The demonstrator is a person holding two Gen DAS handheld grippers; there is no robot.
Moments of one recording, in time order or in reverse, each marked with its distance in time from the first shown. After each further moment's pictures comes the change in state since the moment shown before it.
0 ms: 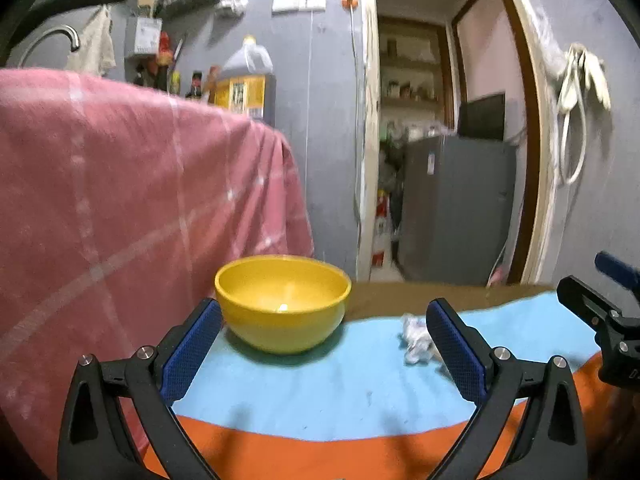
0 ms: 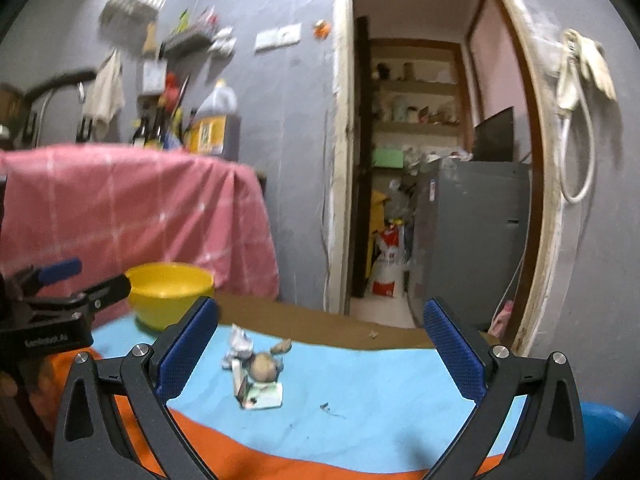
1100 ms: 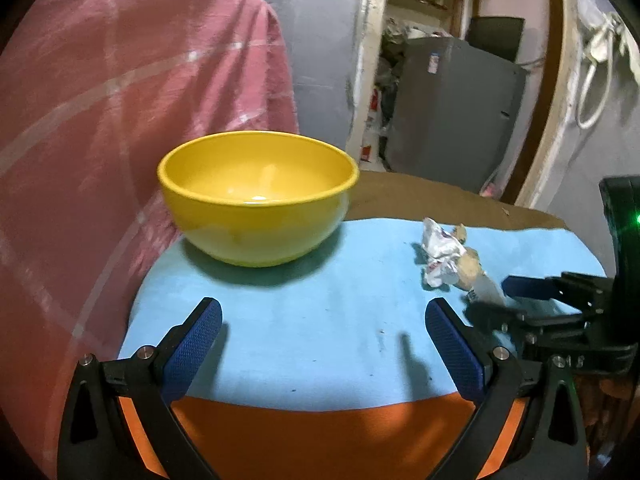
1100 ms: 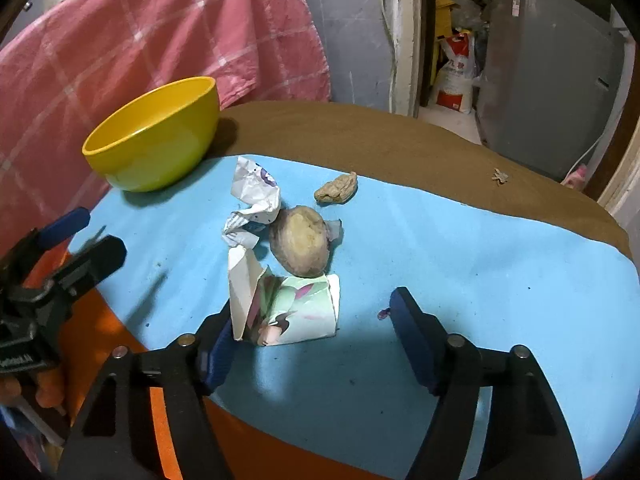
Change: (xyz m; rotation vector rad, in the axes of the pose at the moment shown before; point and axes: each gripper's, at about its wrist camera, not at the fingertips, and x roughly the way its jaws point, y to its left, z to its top) left arm 0.066 0.007 -0.020 -0.029 0.405 -0.095; right arm 0.128 0.013 -0.049 0.053 0.754 0.246
